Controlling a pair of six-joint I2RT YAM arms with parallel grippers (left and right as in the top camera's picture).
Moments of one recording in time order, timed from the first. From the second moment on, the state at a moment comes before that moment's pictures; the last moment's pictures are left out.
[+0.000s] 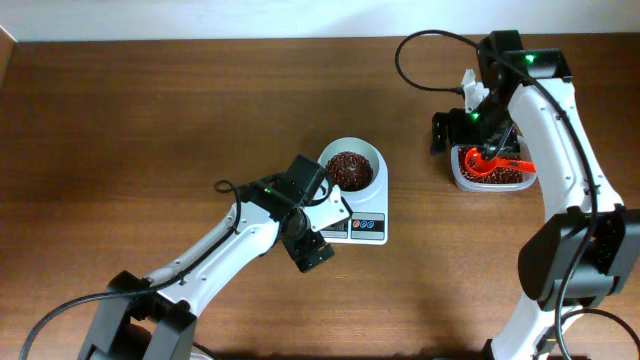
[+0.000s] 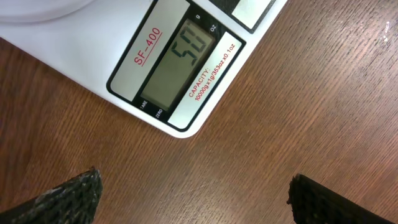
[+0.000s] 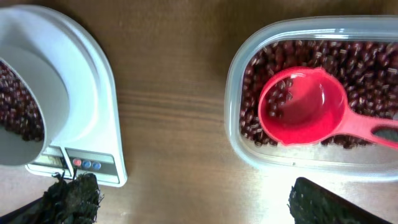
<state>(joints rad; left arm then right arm) -0.55 1.59 1.00 -0.77 0.12 0.50 0.05 1.97 1.85 -1.39 -0.12 0.07</state>
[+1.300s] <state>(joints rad) -0.55 1.59 1.00 -0.77 0.12 0.50 0.05 1.30 1.84 -1.39 -0.09 0.07</state>
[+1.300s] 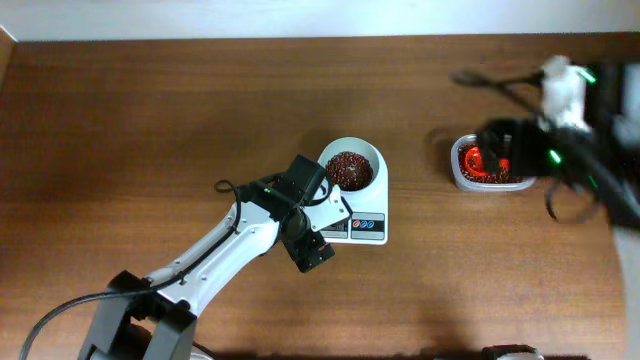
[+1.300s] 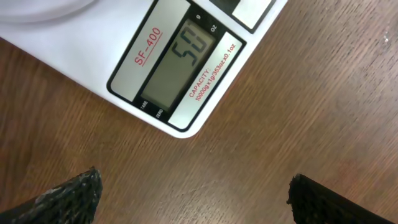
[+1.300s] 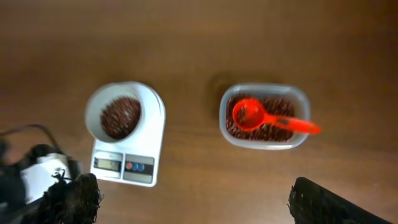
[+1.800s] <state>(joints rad) -0.55 1.59 1.00 -0.77 0.12 0.50 0.05 0.43 1.60 -1.39 0.00 0.07</state>
